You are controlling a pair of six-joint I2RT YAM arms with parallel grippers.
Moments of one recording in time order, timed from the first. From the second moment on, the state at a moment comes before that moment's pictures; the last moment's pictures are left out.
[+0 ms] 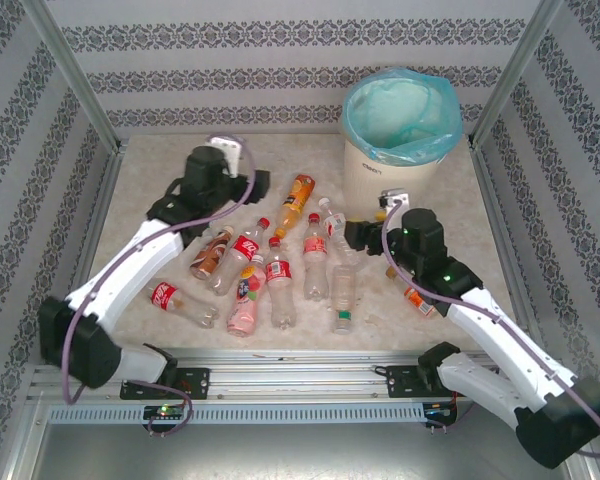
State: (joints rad) left arm -0.43 1.41 1.26 -0.36 -0.05 -0.18; right arm 0.50 0.91 0.76 -0.27 -0.06 0.33
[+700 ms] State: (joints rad) left arm -0.45 2.17 1.84 -0.79 0.12 -0.16; right arm 0.56 0.99 0.96 -0.60 -0.05 0.46
